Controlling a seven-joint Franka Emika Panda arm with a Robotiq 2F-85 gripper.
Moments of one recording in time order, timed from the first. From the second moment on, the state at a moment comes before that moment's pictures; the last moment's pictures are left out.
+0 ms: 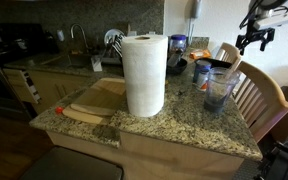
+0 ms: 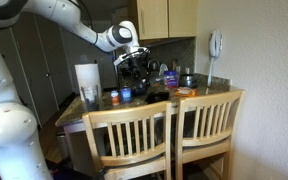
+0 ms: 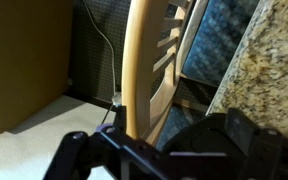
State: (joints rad) arm -0.23 -0.11 -0.13 -2.06 -0.27 1.95 0.39
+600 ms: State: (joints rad) arm -0.22 -0.21 -0.21 -2.04 -0.04 1.84 -0.07
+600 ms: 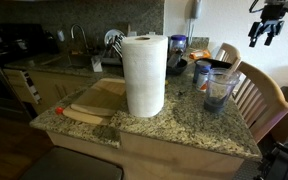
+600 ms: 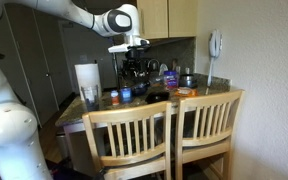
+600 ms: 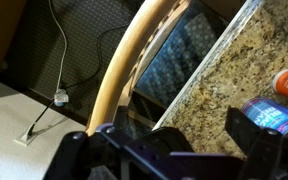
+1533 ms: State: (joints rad) arm -0.18 -0.10 -0.22 -2.01 0.01 1.79 -0.37
